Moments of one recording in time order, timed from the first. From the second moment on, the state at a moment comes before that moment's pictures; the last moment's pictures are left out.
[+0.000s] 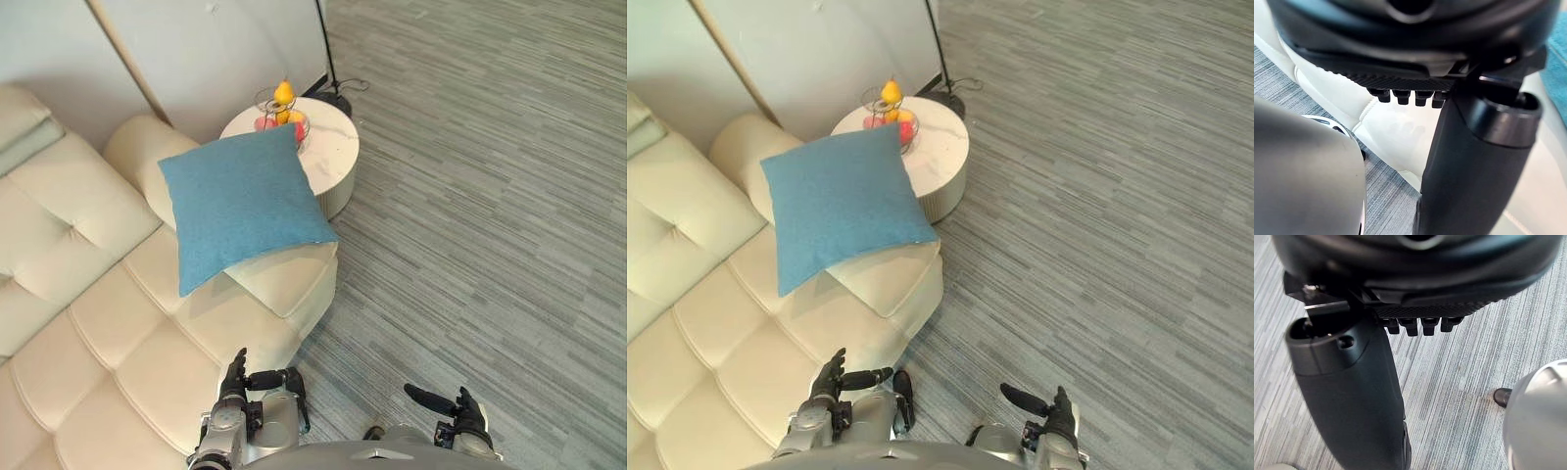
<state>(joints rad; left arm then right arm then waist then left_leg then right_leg) 0.04 0.06 0.05 0.94 -0.05 -0.10 0.14 0.07 -0.05 -0.30 1.00 0.04 -0.05 -0.22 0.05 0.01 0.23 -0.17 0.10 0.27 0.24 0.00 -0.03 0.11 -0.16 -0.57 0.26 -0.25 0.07</state>
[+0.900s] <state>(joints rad) 0.07 0.04 0.10 0.98 -0.07 -0.10 0.13 0.09 -0.02 -0.29 0.98 0.04 -0.05 -0.20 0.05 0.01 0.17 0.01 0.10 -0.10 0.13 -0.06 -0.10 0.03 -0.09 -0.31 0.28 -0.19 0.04</state>
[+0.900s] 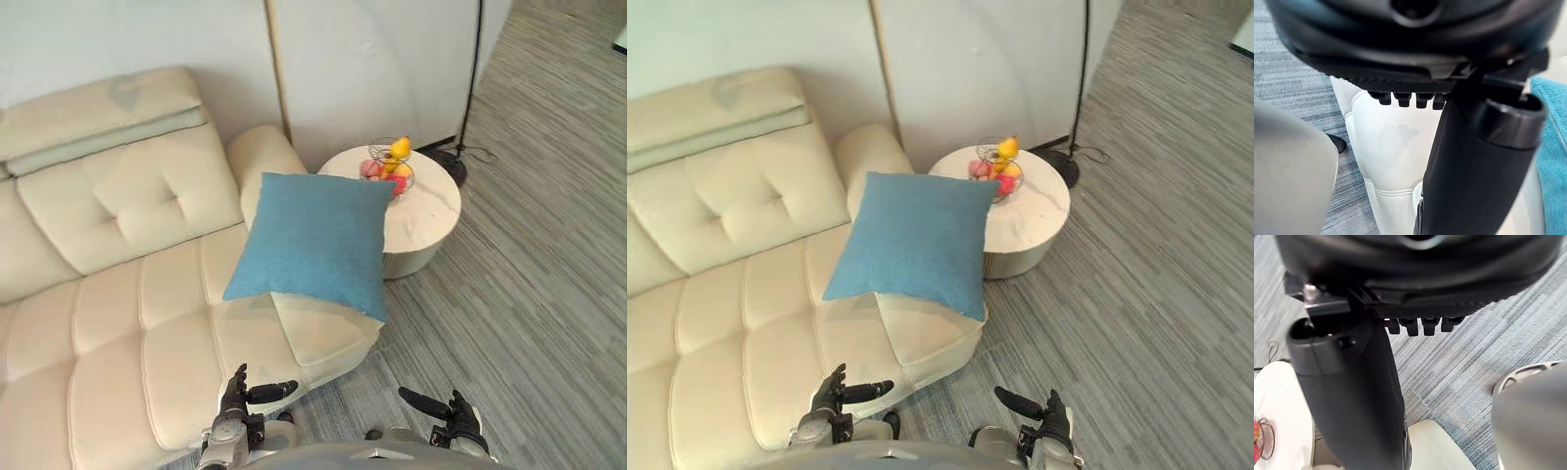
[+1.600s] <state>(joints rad) 0.18 0.13 0.11 0.64 -0.08 -0.08 0.15 0.15 -0.07 -0.31 0.47 0.04 -0.06 -0.21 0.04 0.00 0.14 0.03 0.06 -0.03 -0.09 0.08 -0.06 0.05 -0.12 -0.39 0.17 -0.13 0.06</state>
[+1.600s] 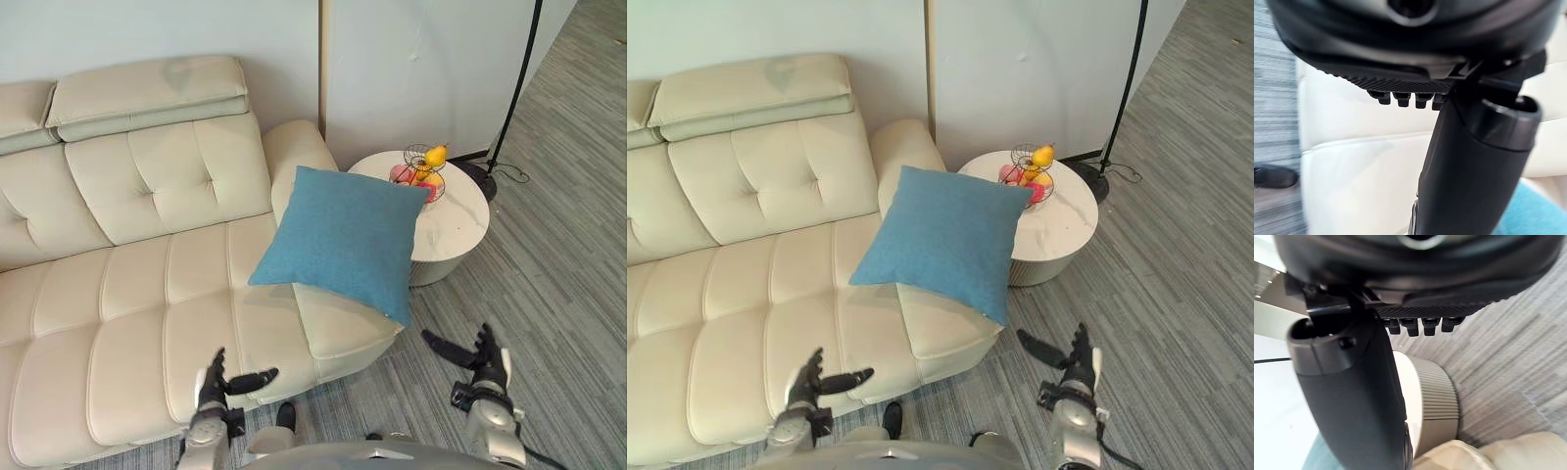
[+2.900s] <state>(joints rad) -0.71 0.26 -0.13 0.63 -0.21 -0.09 0.38 -0.64 -0.13 0.01 0.54 0.32 -0.10 -0.31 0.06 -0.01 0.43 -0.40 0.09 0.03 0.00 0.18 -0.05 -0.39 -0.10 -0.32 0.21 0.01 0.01</state>
